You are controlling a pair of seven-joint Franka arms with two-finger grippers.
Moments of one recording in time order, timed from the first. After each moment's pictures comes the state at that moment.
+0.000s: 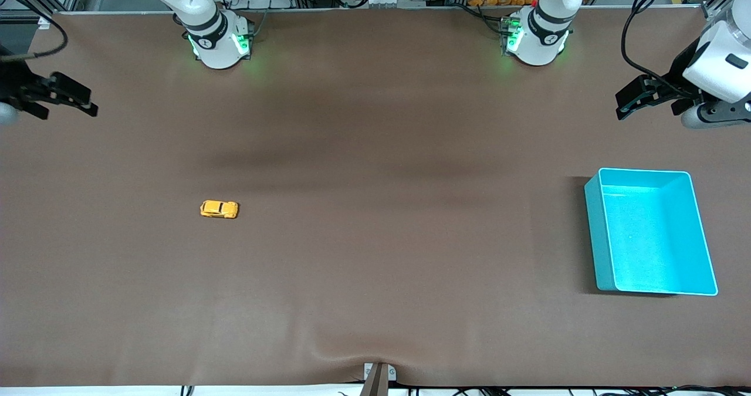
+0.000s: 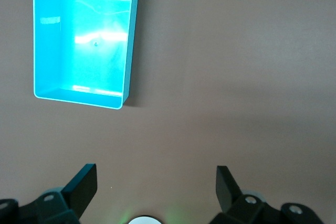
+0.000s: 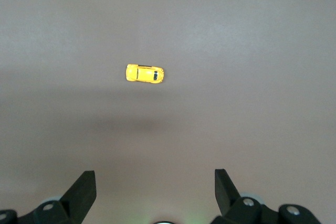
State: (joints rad) left arm -0.05 -0.01 -0.10 -1.51 0.03 1.46 -0.22; right arm 0.11 -0.08 -0.14 -1.69 0.03 1.53 -0.09
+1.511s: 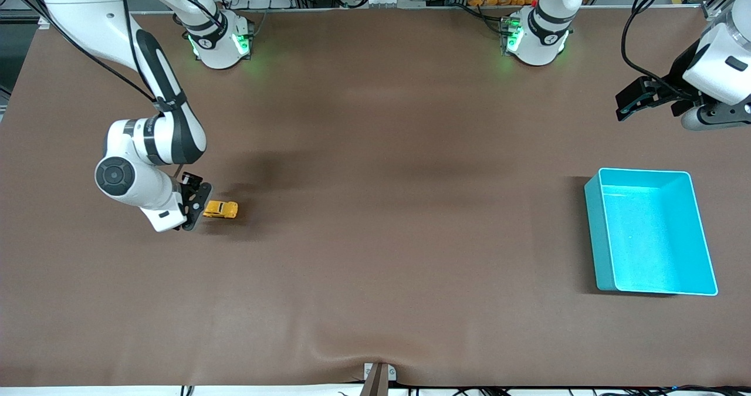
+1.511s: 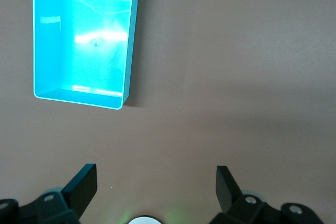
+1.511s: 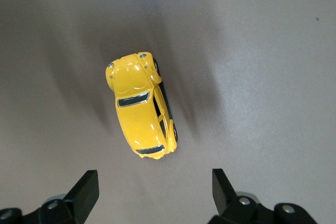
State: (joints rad) left arm -0.05 0.00 -0.10 -1.51 0.03 1.46 -0.22; right arm 0.21 0.42 -0.14 -2.01 -0.02 2.29 -1.17
